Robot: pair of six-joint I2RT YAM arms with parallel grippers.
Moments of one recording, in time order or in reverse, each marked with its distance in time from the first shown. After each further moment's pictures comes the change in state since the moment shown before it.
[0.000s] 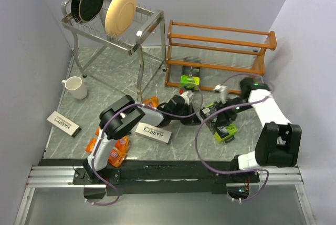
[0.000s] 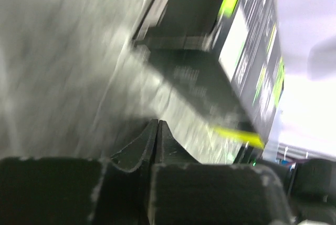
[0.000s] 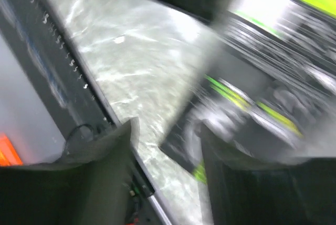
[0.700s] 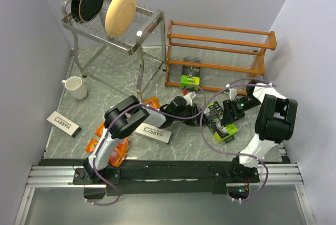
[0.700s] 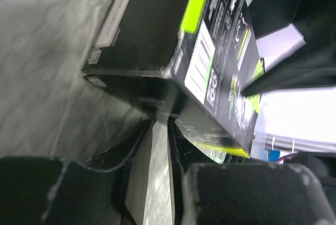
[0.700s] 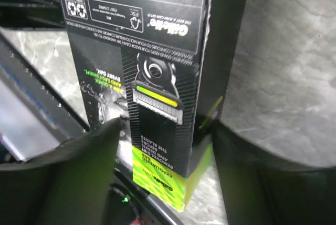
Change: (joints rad) left arm -0.013 0.057 0.018 0.123 0.066 -0.025; right arm -0.162 0.312 0.033 0.133 0.106 0.158
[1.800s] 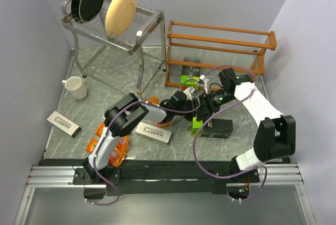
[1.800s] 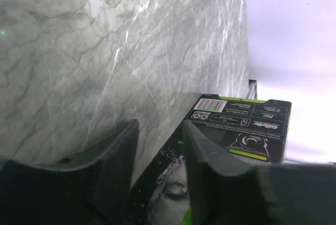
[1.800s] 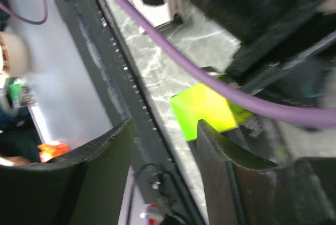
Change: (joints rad) left arm 0.042 0.033 0.096 -0.072 -0.010 -0.051; right arm 0.443 -0.237 0.104 -0.063 -0.257 0.242
